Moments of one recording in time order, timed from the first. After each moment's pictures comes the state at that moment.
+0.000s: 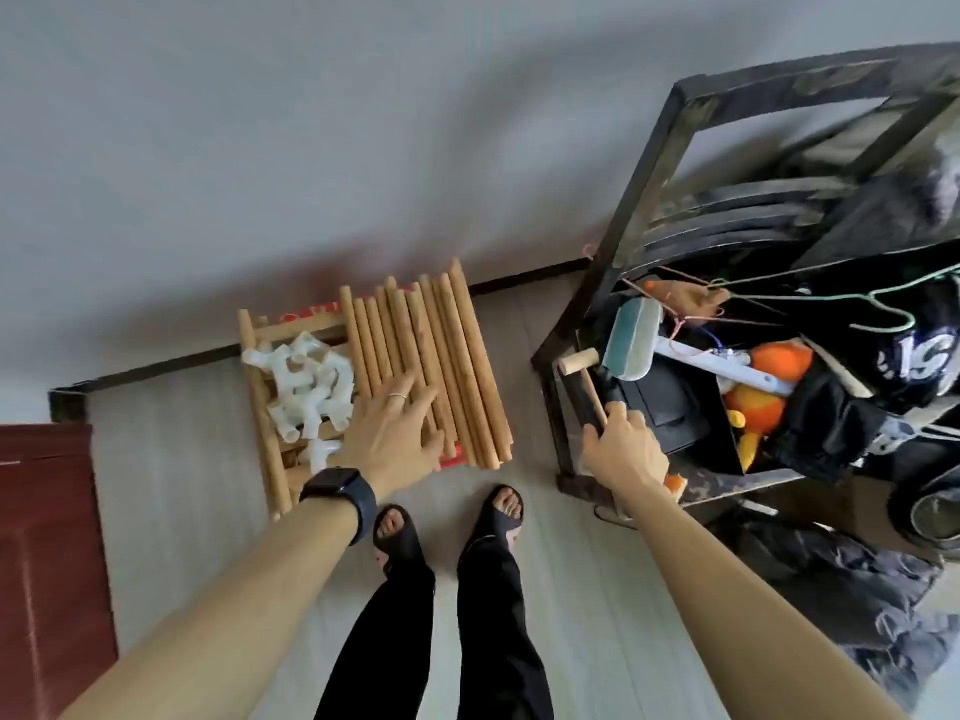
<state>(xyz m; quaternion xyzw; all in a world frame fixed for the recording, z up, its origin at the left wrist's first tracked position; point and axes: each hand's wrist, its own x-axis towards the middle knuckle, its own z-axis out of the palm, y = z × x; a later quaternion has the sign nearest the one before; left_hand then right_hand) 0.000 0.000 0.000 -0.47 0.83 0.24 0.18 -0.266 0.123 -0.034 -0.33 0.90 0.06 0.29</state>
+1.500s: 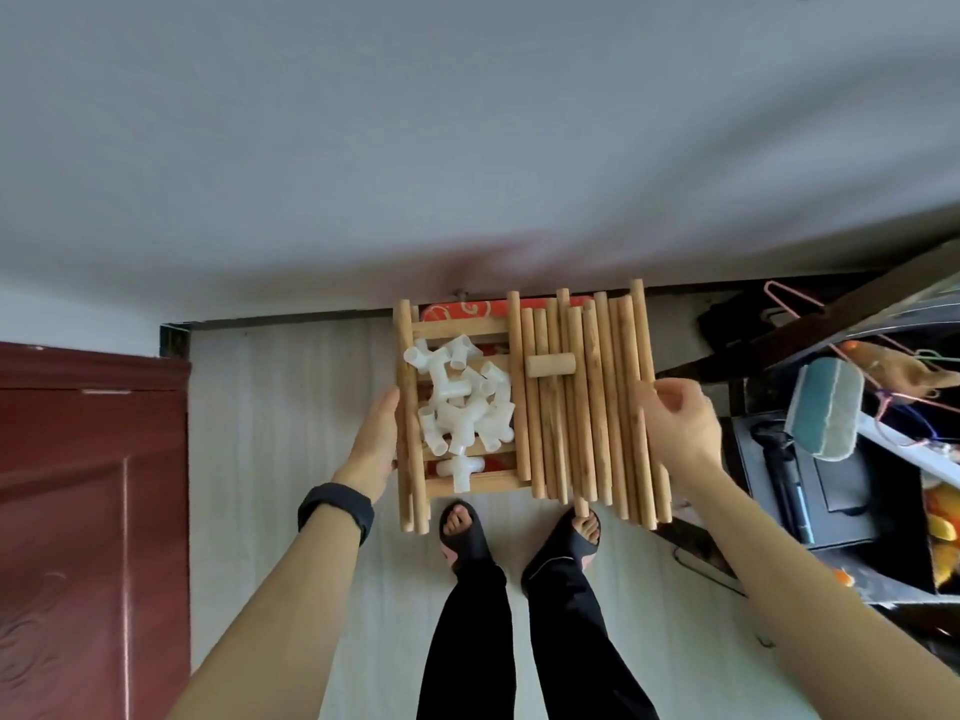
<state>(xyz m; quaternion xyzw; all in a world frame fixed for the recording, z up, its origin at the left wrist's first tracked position) 0.176 -0.080 -0.067 -0.73 0.18 0.65 -0.13 -0.147 -0.018 -0.048 -0.24 0.87 -0.20 0.38</state>
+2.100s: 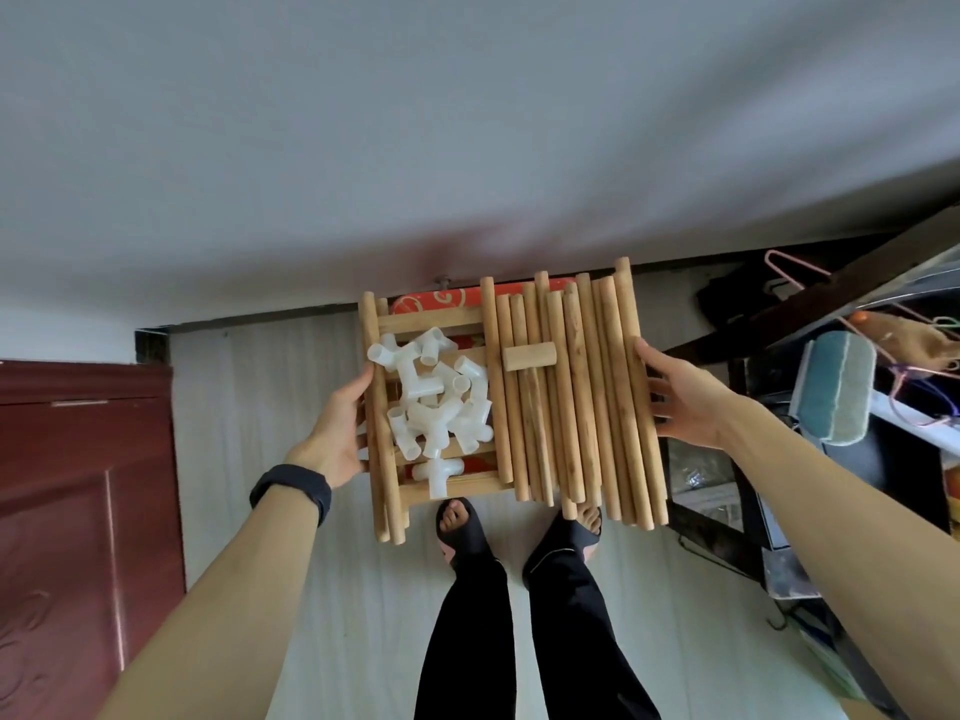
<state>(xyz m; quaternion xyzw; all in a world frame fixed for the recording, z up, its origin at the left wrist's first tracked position) 0.189 -0.102 -0.111 -0.71 0.11 0.69 -0.09 -0.222 -0.047 -0.100 -0.02 0.70 -0.17 0.69</state>
